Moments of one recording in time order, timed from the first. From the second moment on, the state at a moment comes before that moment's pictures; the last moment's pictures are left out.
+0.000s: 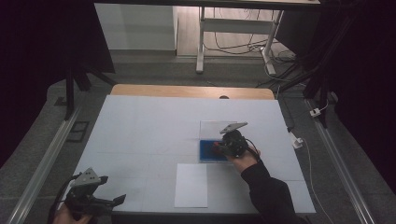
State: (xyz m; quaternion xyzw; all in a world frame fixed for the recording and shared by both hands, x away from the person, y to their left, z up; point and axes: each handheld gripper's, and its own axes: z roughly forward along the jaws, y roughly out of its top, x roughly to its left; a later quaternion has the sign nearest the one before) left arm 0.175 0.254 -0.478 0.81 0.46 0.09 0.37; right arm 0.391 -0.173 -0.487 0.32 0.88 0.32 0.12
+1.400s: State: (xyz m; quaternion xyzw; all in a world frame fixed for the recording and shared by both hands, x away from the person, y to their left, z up) left arm 0.176 0.254 -0.479 0.81 0.45 0.09 0.37; right arm 0.382 -0.167 -0.490 0.31 0.88 0.32 0.15
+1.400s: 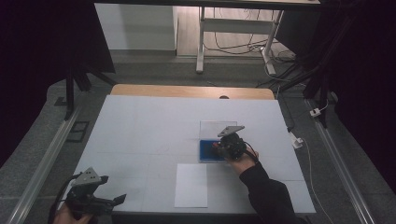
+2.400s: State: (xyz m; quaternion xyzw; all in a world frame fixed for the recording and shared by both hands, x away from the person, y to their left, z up) left arm 0.176 0.254 -0.478 0.81 0.45 0.09 0.37; right arm 0.374 -0.185 -0.472 0.31 0.86 0.38 0.12
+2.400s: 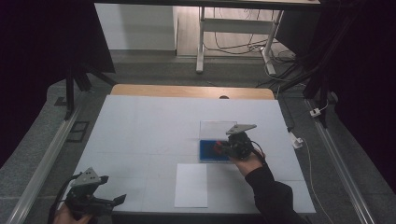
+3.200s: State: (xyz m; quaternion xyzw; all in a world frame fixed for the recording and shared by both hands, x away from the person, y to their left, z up) left arm 0.175 0.254 -0.478 0.81 0.45 0.09 0.37; right arm 0.337 -0.185 -0.456 0.28 0.87 0.40 0.09
